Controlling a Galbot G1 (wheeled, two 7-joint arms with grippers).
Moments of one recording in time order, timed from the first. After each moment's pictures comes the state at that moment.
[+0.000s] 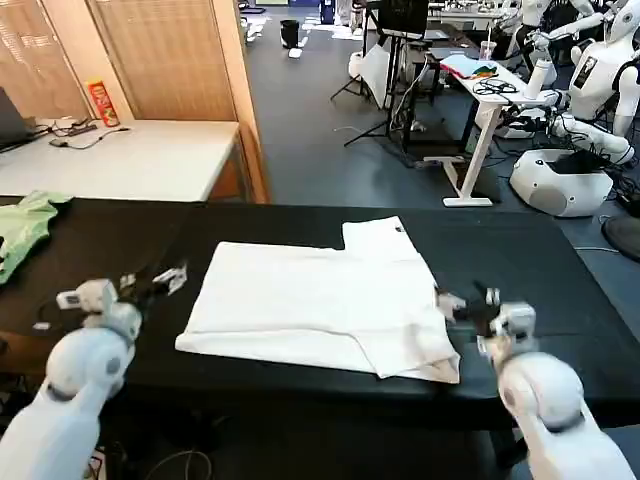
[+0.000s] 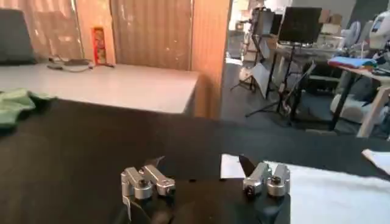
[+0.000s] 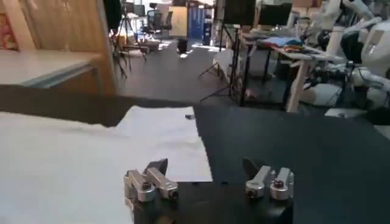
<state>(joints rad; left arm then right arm) 0.97 -0.95 -0.48 -1.77 -0.85 0.59 -0.26 -0.90 1.11 0.39 1.73 0.50 -0.59 0.15</state>
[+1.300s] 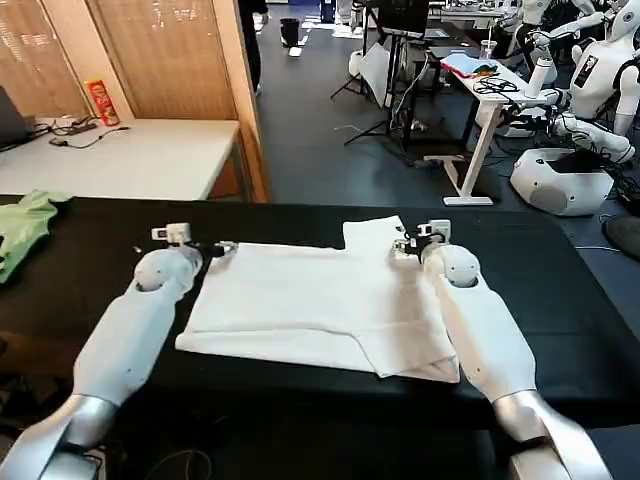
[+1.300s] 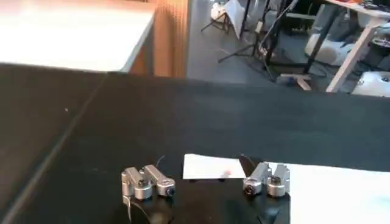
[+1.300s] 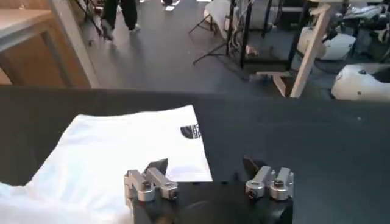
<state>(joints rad) 0.48 -1.12 -0.19 -1.09 -0.68 0.61 -0.06 -0.46 1.30 0.23 1.12 0.46 -0.64 0.14</state>
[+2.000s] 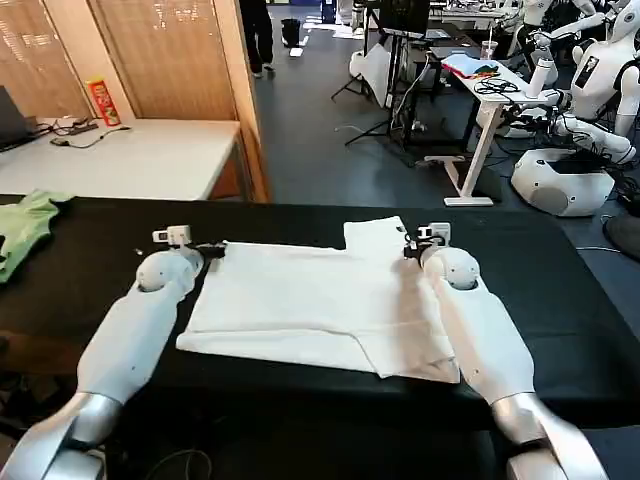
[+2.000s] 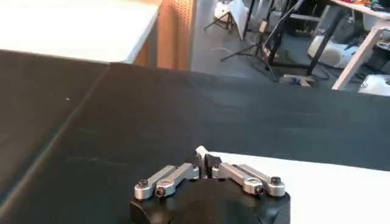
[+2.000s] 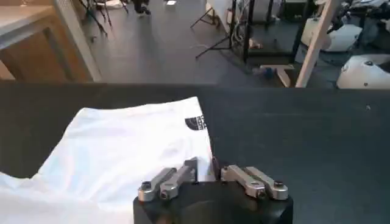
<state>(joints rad) 0.47 -1.13 -0.21 -1.08 -0.67 0.60 -0.04 -0.48 1.31 0.26 1.13 0.46 -0.60 0.10</state>
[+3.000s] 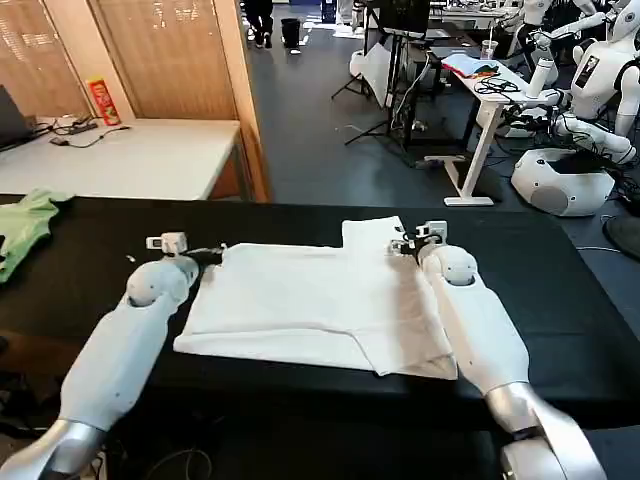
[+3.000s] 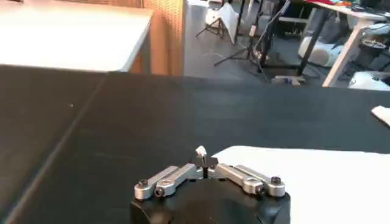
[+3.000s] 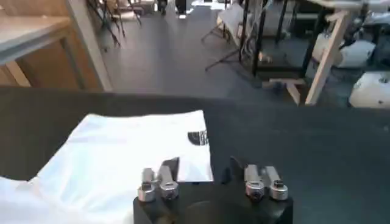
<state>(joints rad) 0.59 -1.08 -0.23 -1.27 -0.68 0.62 -0.06 -0.41 1.34 0.24 0.98 0.38 -0.59 0.03</state>
